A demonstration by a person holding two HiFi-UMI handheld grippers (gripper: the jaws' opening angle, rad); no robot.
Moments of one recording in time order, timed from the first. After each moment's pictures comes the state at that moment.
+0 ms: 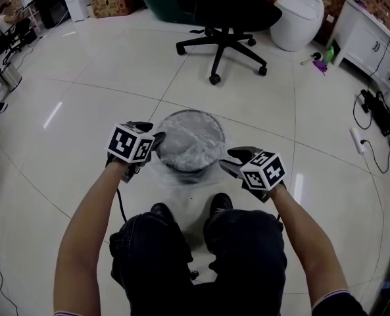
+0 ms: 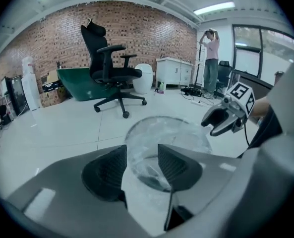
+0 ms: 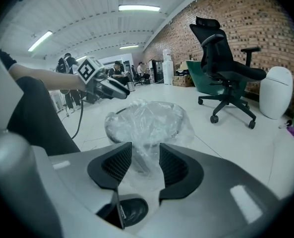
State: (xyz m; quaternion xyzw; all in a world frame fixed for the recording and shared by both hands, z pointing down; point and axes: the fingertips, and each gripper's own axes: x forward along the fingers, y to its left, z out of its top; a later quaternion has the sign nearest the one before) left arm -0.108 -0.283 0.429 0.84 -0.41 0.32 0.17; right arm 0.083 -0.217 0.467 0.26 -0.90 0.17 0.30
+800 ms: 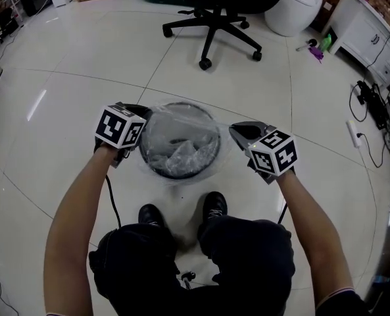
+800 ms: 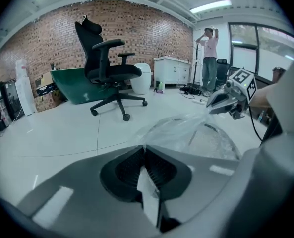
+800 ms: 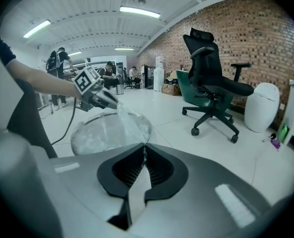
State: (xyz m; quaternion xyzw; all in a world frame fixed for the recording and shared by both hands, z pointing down) left arm -0.096 -0.352 0.448 0.85 -0.40 0.33 0.14; right arm 0.118 -0.300 0.440 0.33 -0.89 0.11 0.29
